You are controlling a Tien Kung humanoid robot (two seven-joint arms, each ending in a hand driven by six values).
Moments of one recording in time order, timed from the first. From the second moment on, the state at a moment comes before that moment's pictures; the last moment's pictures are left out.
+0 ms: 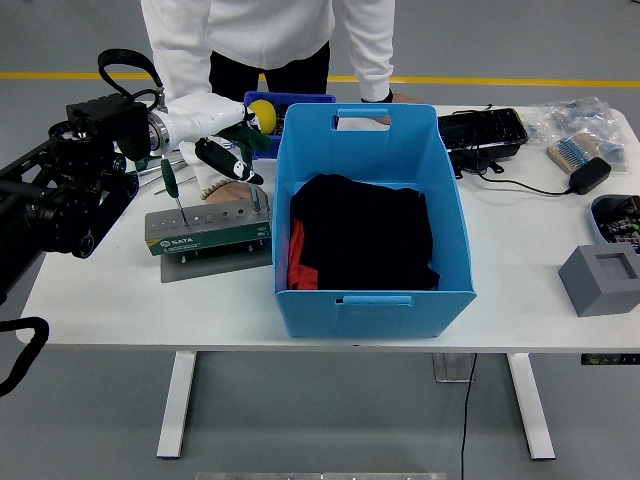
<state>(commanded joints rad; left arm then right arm) -0.98 0.20 -0.90 -0.65 2.27 -0.17 -0.29 0.12 -0.15 0.35 0.19 -0.12 -0.23 -0.11</state>
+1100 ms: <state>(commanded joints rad) -0.99 0.18 -0.83 -0.65 2.20 -0.18 -0.17 0.12 -0.15 0.36 0.19 -0.13 -0.23 -0.11</state>
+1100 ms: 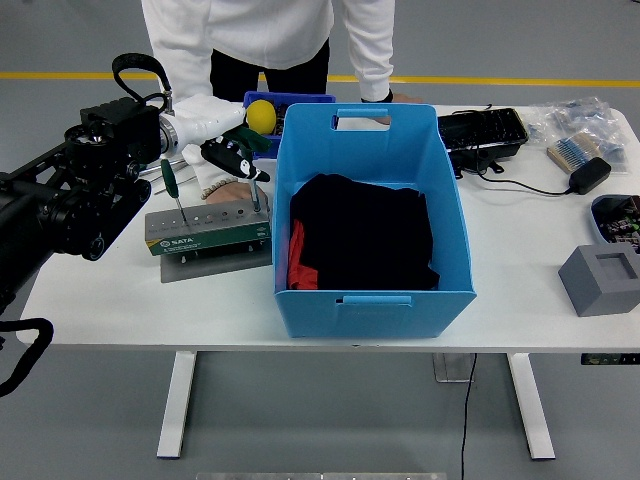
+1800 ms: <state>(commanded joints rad) -0.99 0.20 -0.83 -0.68 2.14 -0.13 -0.20 0.12 -0.15 0.36 0.19 -0.13 -0.23 -0.11</state>
